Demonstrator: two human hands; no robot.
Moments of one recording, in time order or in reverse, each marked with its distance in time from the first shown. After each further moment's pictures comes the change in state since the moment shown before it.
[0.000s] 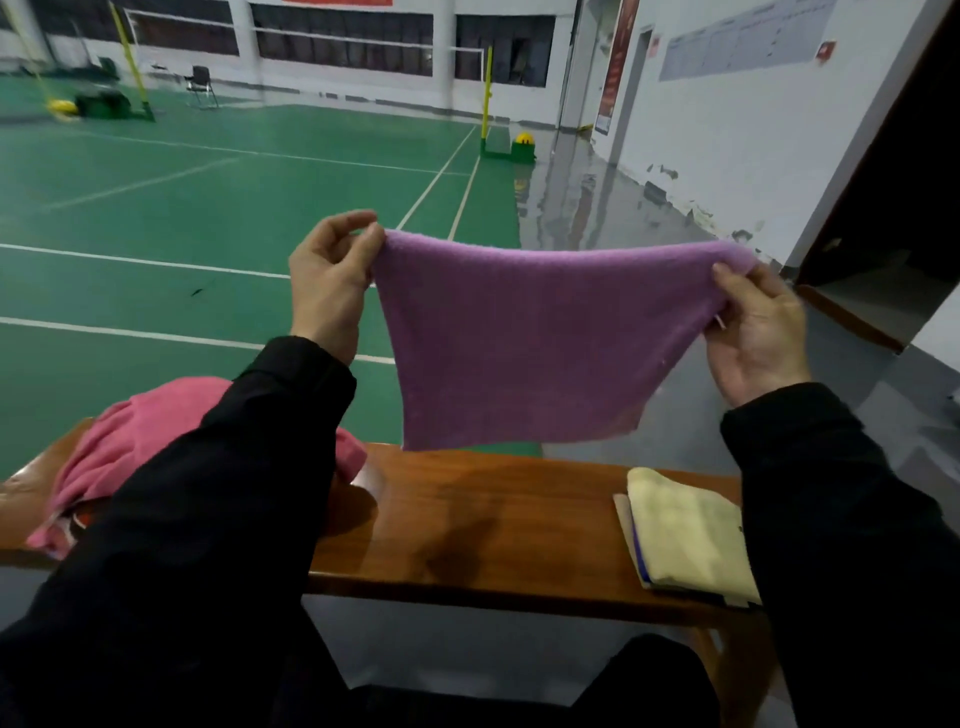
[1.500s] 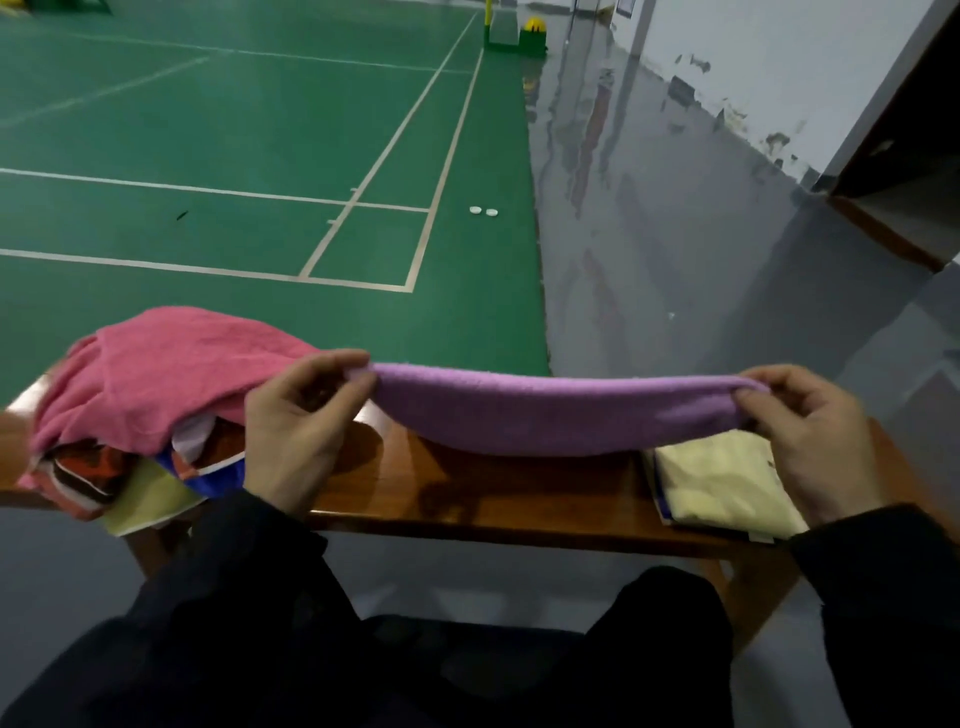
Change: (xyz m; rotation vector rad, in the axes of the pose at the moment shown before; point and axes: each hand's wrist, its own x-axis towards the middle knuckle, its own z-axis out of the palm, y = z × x) left_hand -0.157 -0.047 -0.076 0.425 -0.070 -0.079; right_hand -0.118 0.049 -0.083 -0.855 -0.092 0.012
